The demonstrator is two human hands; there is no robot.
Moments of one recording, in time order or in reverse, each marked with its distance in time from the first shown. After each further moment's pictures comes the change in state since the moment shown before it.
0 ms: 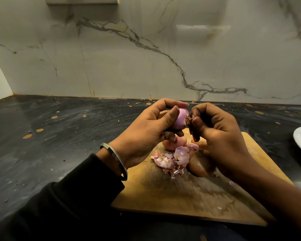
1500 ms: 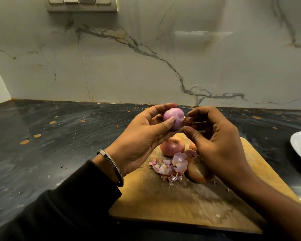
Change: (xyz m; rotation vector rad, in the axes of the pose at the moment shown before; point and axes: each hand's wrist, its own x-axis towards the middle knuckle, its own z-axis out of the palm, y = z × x) left_hand 0.004 -0.002 -0.006 -0.258 0.095 -0.045; right_hand -0.002 0.001 -0.001 -0.241 0.094 -0.134
